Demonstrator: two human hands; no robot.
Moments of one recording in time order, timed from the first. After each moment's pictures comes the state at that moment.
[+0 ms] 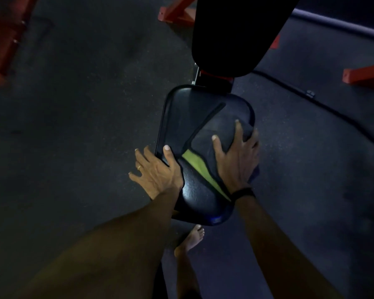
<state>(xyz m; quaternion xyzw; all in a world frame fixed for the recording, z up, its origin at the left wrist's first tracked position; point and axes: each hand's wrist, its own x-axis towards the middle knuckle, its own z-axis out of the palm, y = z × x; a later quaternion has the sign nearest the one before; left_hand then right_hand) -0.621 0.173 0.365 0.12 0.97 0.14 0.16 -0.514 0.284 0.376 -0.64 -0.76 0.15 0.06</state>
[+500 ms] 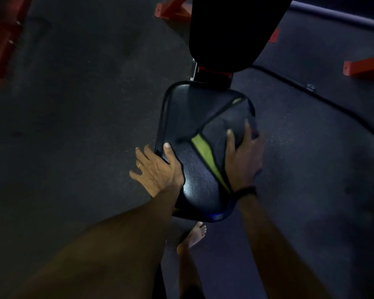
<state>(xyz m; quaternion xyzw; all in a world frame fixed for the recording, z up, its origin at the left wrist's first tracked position) -0.622 0.173 0.364 0.12 0.97 0.12 0.16 -0.502 0.287 0.370 -0.65 -0.70 0.22 0.16</state>
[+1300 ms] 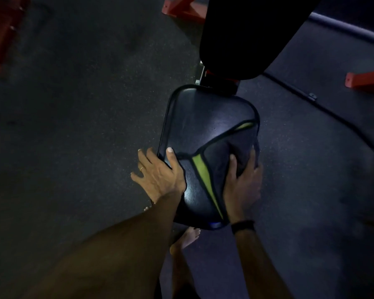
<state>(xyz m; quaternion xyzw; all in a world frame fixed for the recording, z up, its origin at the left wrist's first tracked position) -0.622 0.174 0.363 0.12 0.97 0.12 0.17 -0.489 0.246 0.375 -0.69 -0.67 0.24 0.15</state>
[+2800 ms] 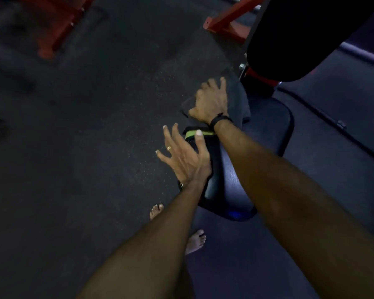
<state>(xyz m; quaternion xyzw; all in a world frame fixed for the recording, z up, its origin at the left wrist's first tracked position) -0.616 0.162 0.372 0.07 0.92 0.36 0.09 -0.696 0.307 0.370 -0.25 -0.96 0.00 -0.11</state>
